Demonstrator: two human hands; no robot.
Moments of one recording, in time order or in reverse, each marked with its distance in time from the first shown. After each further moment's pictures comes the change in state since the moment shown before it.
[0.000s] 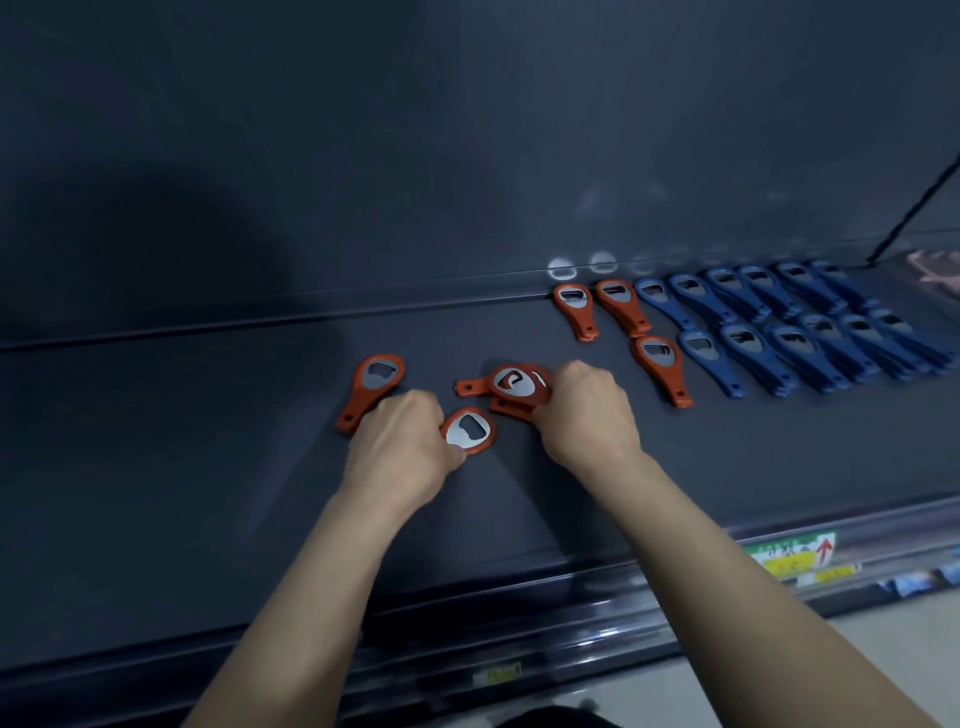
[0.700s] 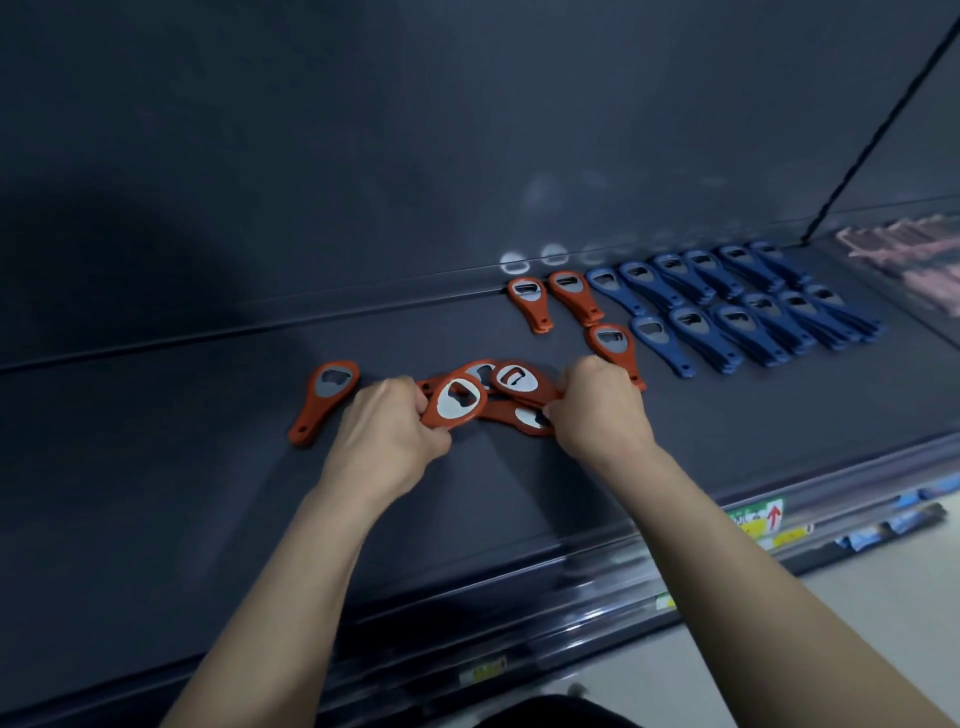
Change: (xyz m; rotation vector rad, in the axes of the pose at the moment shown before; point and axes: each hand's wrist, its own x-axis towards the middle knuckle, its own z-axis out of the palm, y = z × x) left_hand 0.010 0.015 0.008 -0.166 0.062 0.091; right_hand 0.001 0.040 -0.014 0.116 0.004 0.144
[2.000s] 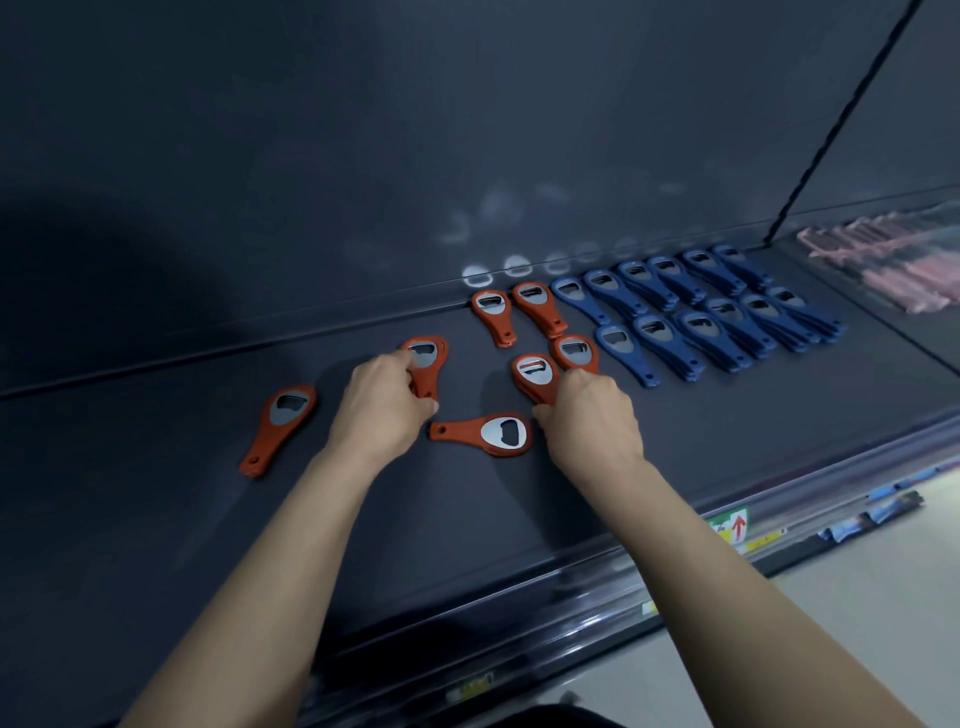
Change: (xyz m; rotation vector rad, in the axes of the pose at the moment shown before) left_hand 0.049 0.024 0.023 -0.044 0.016 0.065; right_hand 0.010 0.021 -0.009 -0.067 0.058 0.029
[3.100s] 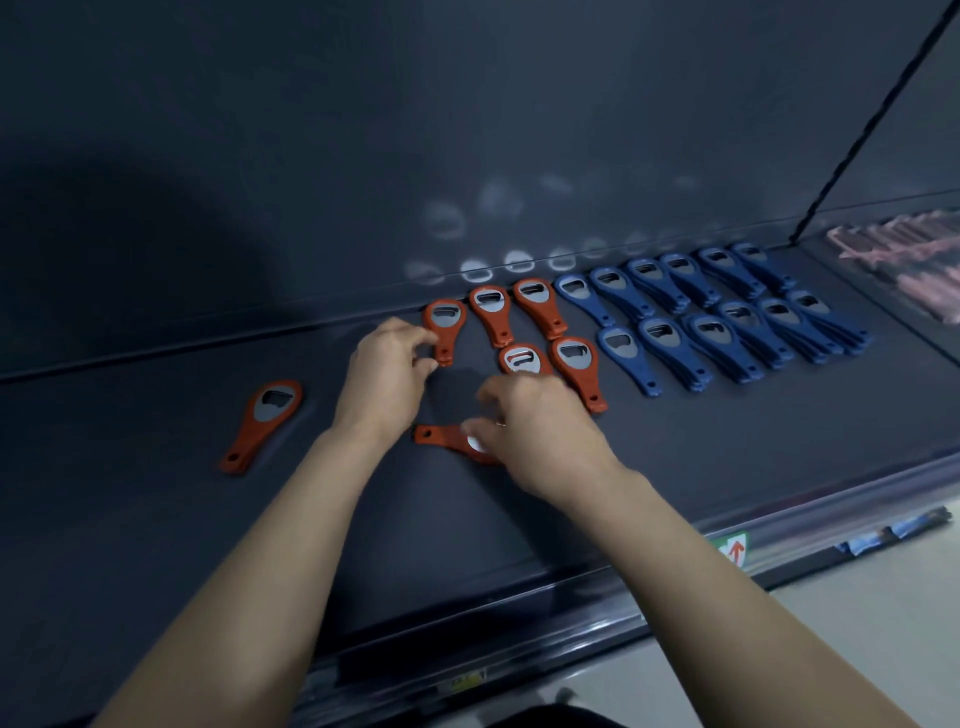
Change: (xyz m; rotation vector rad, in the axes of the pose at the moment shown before) left_hand 0.027 0.007 0.018 -0.037 0.181 0.204; right_hand -0.003 -0.011 -0.006 0.053 -0.160 -0.451
